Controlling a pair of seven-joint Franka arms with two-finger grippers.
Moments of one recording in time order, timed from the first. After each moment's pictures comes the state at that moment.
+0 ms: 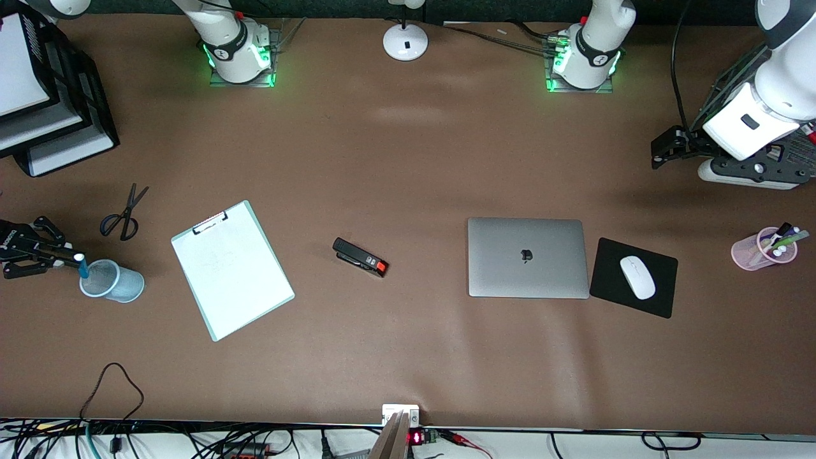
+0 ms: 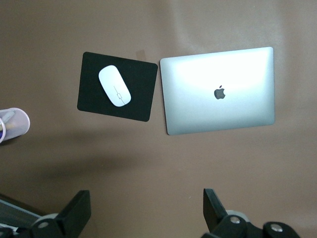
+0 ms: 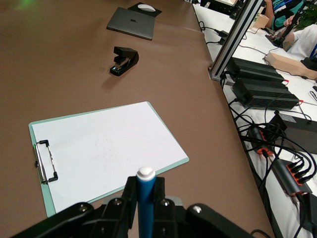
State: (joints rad) left arm -0.06 -0.03 -0.02 -1.74 0.01 1.66 0.02; right arm -0.38 0.71 -0.20 -1.32 0.98 1.55 -2.49
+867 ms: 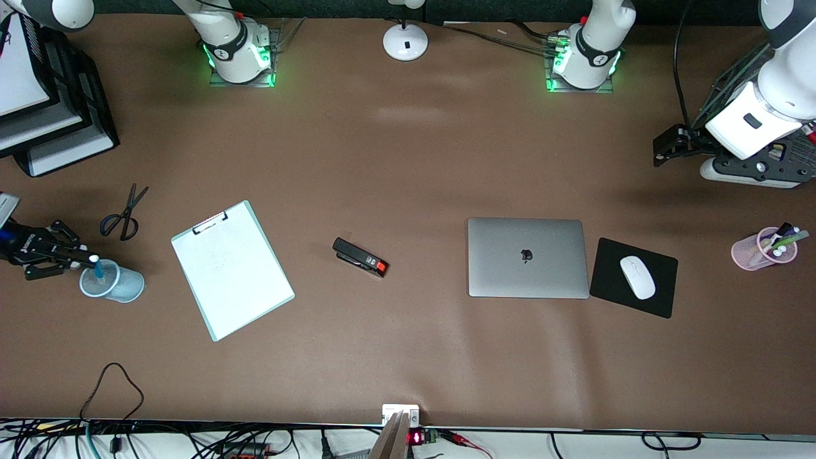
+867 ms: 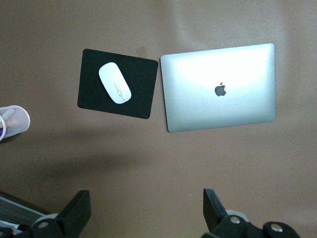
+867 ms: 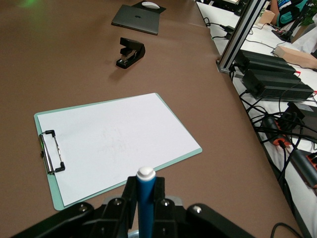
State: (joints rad) left arm -0.06 -0.03 -0.02 -1.74 0.01 1.66 0.02; right arm -0.39 0.78 -0.20 -1.32 0.98 1.56 -2.53
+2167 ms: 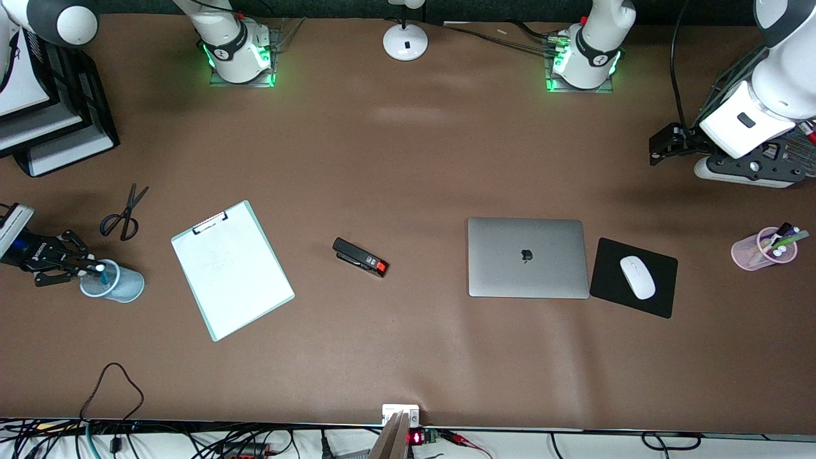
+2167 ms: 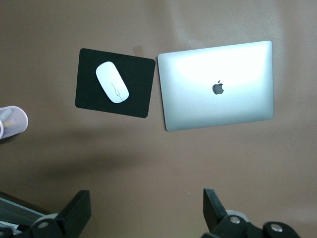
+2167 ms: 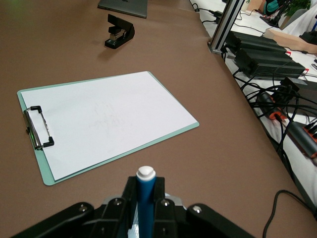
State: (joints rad) left arm -0.07 -0.03 -0.03 -1.74 0.01 1.65 0.02; right arm -0.42 0.87 -0.20 -1.29 1.01 1.63 -2.54
